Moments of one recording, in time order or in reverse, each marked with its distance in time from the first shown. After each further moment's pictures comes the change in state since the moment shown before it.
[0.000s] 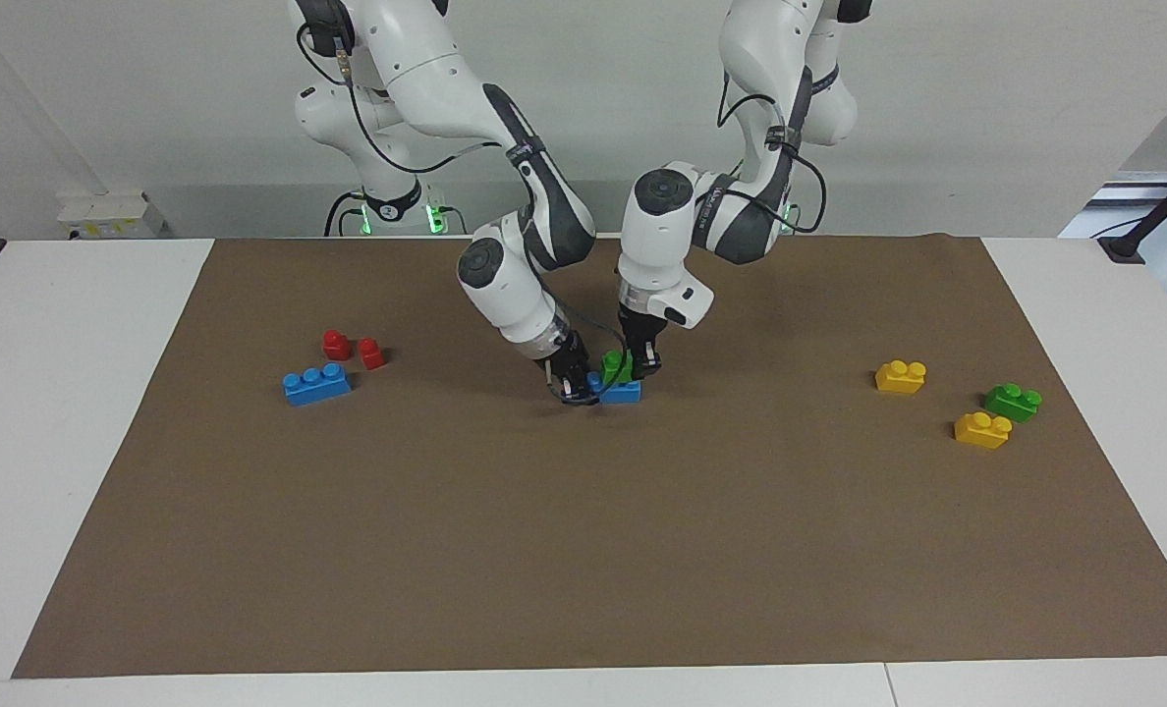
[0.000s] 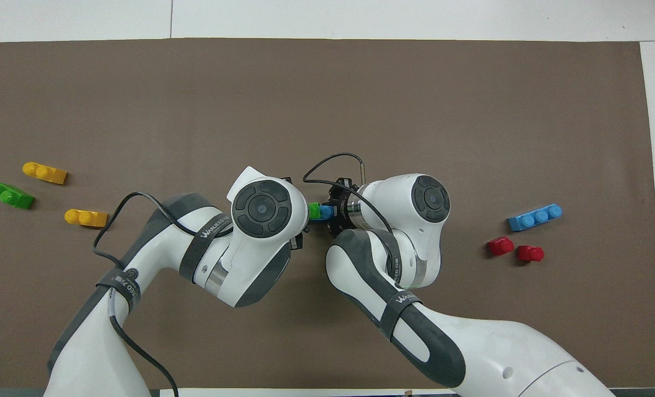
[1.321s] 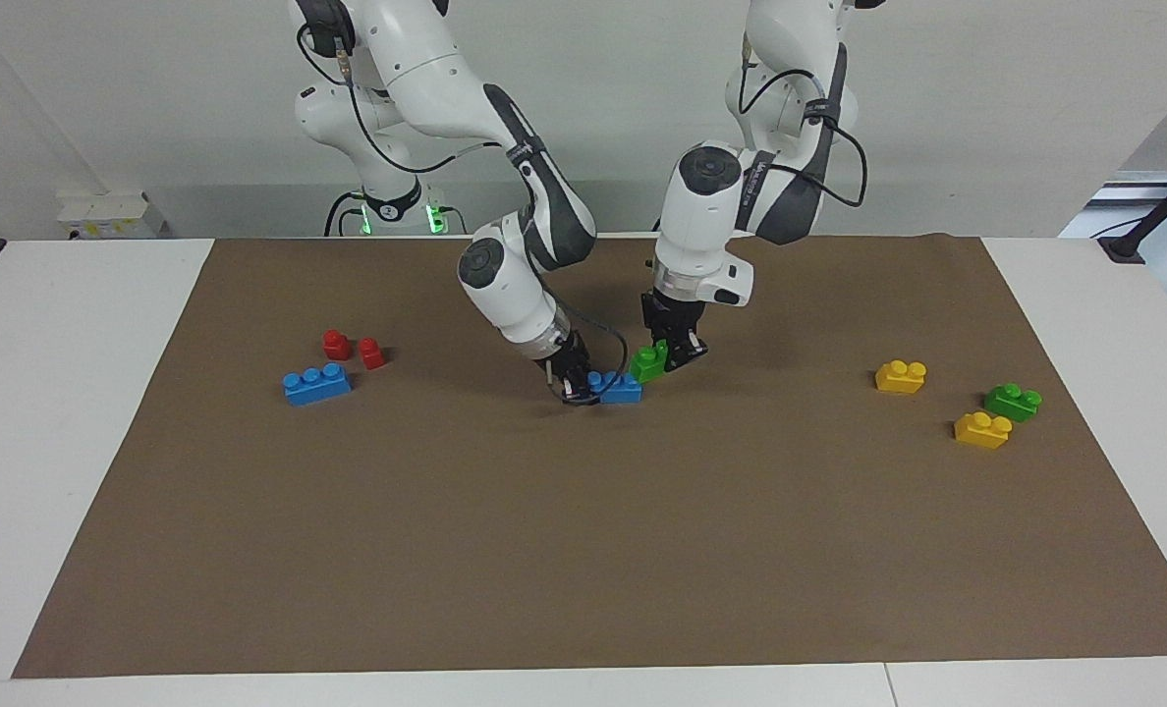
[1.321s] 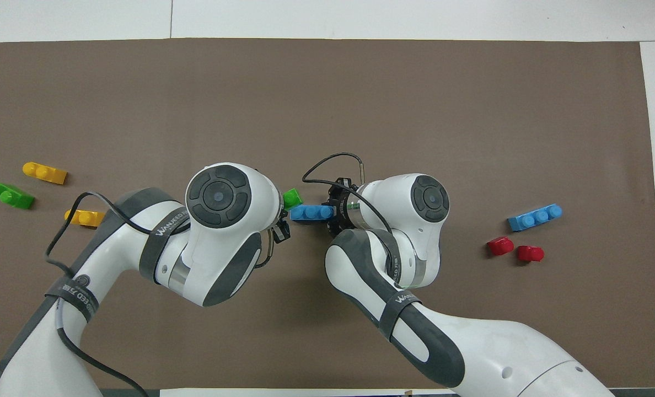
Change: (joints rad) left arm 0.058 -0.073 -0.001 -0.005 -0.018 -0.055 -0.217; right arm 0.002 0.003 0.001 0.004 0.000 -0.001 0.000
